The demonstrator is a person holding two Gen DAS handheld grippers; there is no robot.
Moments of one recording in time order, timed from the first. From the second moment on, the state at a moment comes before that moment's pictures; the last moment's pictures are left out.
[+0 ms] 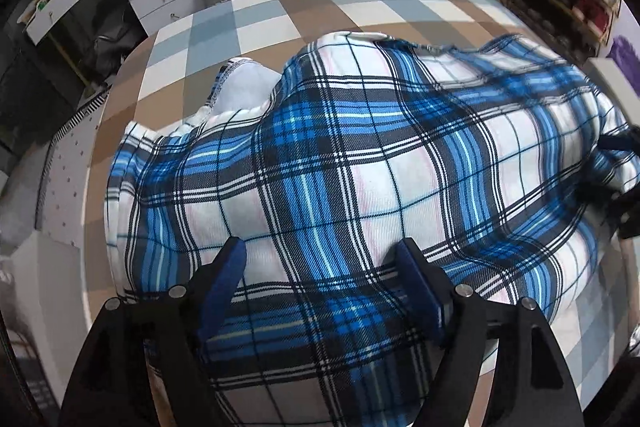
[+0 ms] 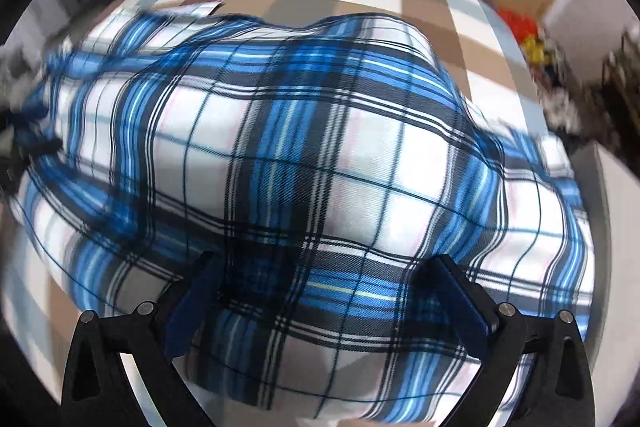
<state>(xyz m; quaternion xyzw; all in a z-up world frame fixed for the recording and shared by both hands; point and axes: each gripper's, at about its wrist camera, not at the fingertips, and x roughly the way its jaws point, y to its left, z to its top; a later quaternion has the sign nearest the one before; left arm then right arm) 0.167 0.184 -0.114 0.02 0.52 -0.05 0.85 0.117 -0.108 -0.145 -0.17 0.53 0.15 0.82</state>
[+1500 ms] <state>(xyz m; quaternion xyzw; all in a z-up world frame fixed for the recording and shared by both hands) 0.115 0.141 -0.098 -0.01 0.53 -0.10 0.84 0.056 -0.113 -0.092 -0.09 0.51 0.17 0.84</state>
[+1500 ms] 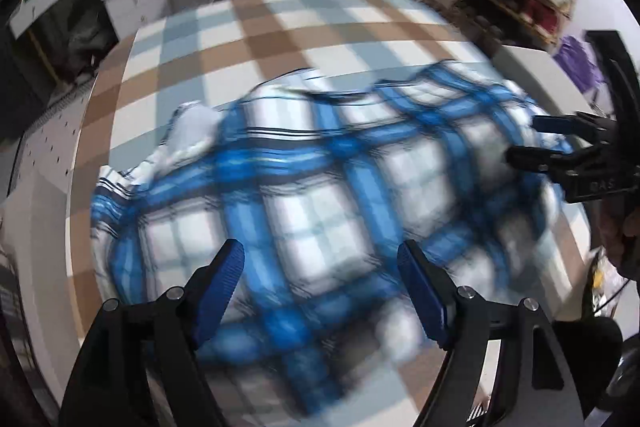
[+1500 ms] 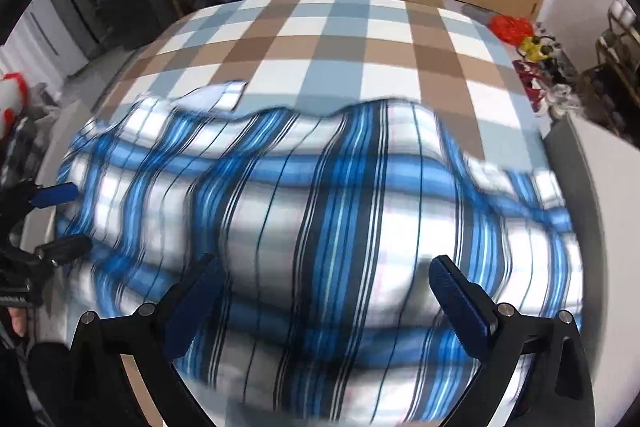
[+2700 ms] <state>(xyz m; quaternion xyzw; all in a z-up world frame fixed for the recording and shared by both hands) 0.027 0.278 -0.117 -0.31 0.38 0.03 0.87 0.101 0.211 -0.141 -0.31 0.56 0.41 0.65</state>
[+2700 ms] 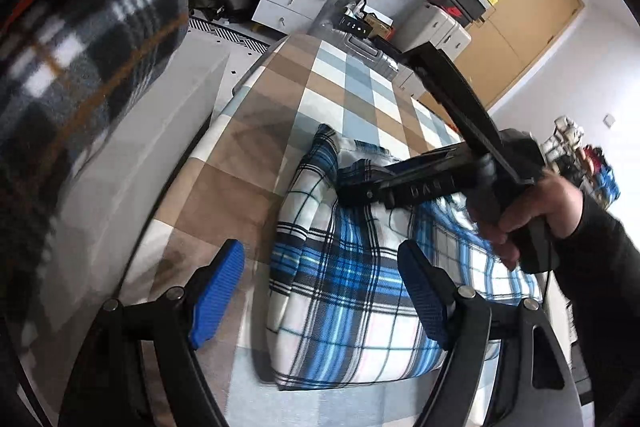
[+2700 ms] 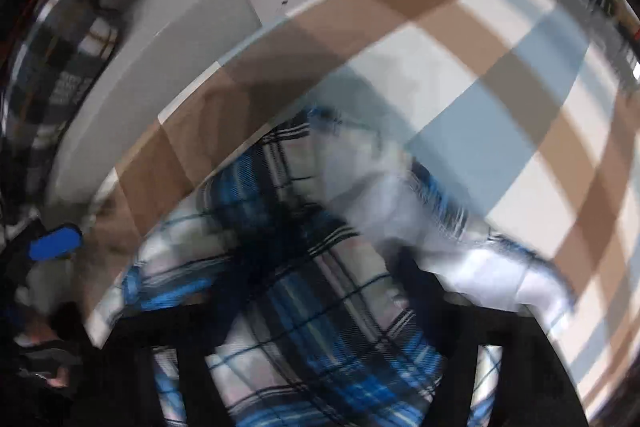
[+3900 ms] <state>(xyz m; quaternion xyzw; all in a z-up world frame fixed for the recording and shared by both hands) 0.111 0.172 -0.124 -0.03 0.51 -0.03 0.86 0.044 -0.113 -0.081 -0.22 0.42 0.18 0.86</state>
